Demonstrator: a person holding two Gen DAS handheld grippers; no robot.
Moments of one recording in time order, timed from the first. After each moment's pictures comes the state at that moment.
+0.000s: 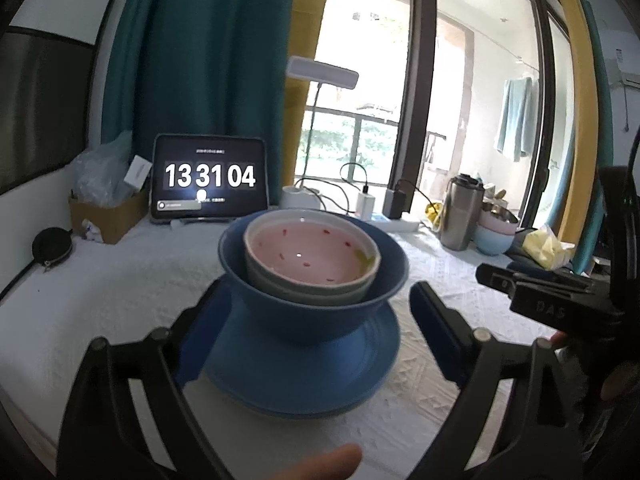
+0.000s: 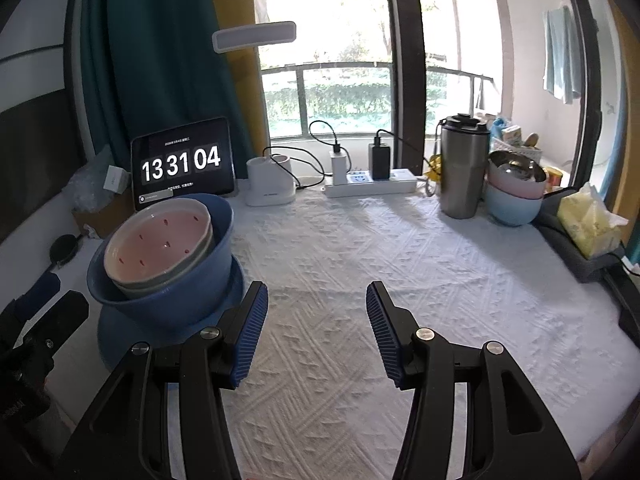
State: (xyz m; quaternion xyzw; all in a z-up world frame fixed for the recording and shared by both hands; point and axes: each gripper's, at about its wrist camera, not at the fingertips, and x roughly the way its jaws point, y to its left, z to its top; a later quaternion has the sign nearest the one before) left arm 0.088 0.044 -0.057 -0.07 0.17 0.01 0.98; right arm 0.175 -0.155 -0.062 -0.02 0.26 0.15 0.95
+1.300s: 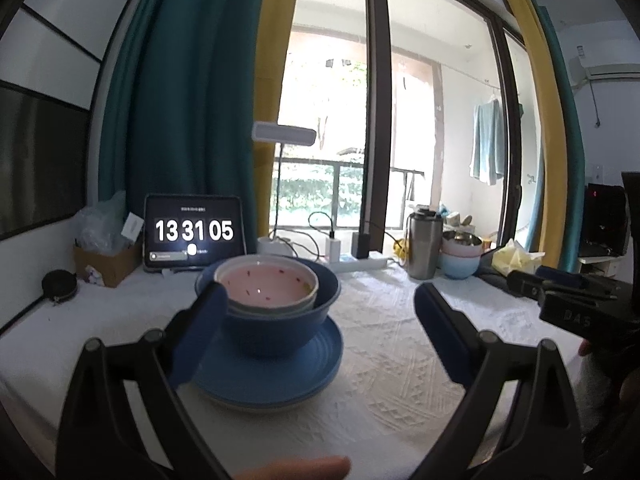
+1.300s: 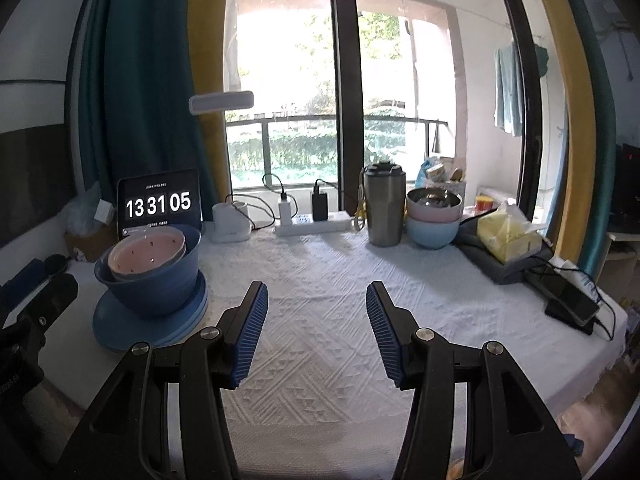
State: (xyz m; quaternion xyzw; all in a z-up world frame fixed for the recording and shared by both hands) left arm 0.025 -0.001 -0.037 -0.03 0.07 -0.01 1.00; right arm 0.083 -0.227 -0.045 -0.01 0.16 0.09 0.98
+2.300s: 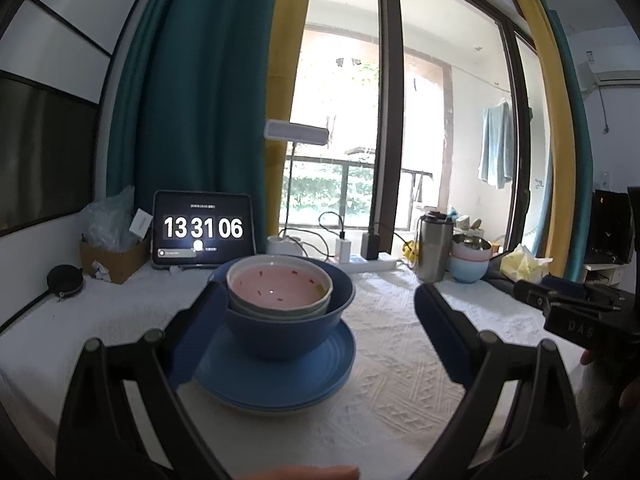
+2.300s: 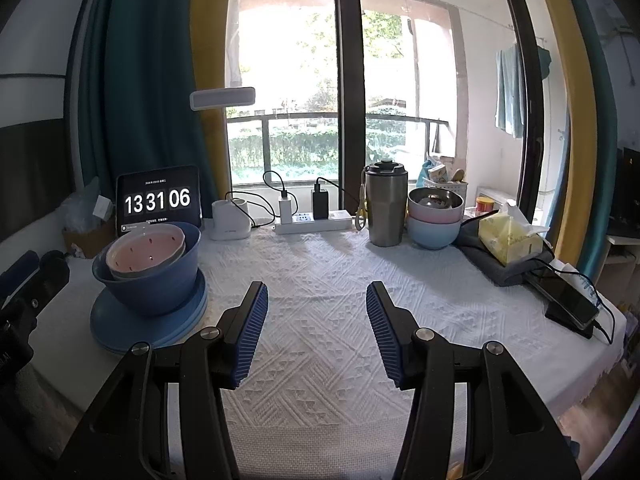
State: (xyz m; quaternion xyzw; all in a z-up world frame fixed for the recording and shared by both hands) left arm 0.028 0.007 -0.036 -0.05 0.08 0.00 1.00; right arm 0.087 -0.221 -0.046 -0.02 0.17 0.09 0.98
